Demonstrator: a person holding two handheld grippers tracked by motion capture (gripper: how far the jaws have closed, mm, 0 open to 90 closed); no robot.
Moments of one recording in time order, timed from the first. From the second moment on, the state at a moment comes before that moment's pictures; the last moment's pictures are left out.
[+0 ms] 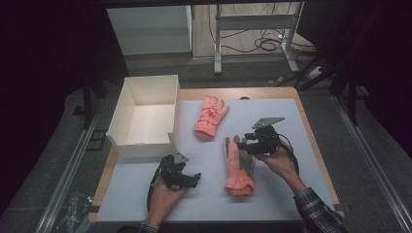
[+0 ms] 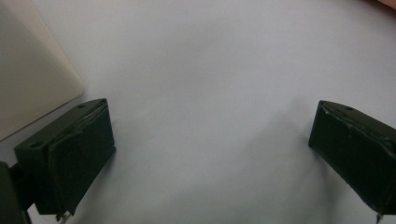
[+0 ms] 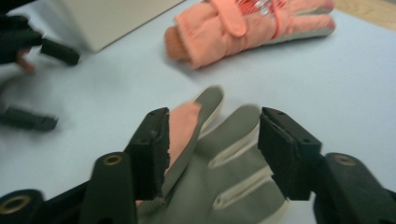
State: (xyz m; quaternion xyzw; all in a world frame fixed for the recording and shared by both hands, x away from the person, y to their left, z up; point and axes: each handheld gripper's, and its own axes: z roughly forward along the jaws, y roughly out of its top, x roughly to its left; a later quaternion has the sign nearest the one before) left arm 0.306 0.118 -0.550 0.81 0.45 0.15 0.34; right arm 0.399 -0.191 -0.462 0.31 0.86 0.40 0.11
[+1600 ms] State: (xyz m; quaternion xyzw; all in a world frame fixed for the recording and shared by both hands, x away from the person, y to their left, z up) left arm 0.306 0.117 -0.550 0.81 0.45 0.16 0.34; right arm 0.541 -0.086 -0.481 0.35 0.86 0.36 0.14
